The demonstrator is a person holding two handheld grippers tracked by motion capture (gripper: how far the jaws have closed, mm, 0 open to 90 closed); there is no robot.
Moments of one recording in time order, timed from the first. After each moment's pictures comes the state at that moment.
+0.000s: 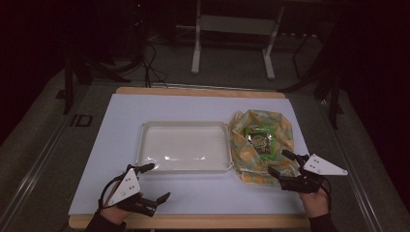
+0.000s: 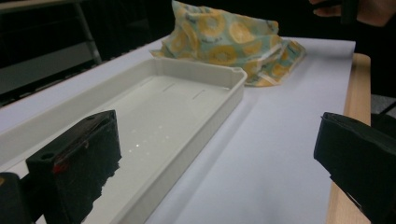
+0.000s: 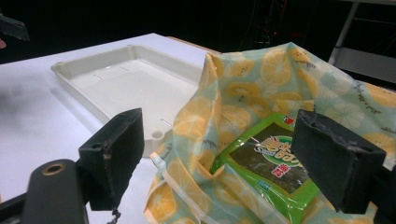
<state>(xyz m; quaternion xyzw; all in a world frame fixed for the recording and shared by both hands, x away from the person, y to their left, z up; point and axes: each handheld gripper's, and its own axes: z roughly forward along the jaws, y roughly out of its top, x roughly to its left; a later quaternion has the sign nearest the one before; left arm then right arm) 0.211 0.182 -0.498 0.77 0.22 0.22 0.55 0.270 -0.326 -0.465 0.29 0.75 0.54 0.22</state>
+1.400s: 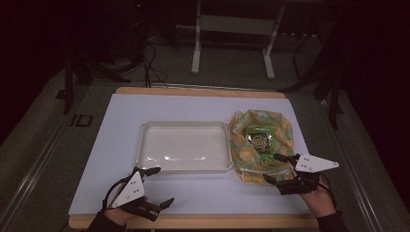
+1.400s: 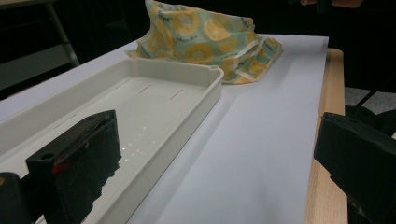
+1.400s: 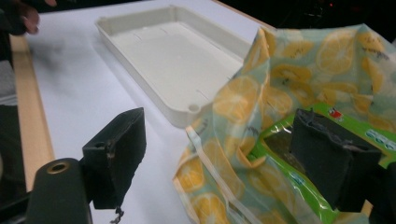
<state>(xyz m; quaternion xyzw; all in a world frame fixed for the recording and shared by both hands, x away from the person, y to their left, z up) 0.209 0.173 -0.502 0.78 0.19 0.20 0.56 0.274 -0.313 -0.452 0.22 0.82 0.50 0.17</state>
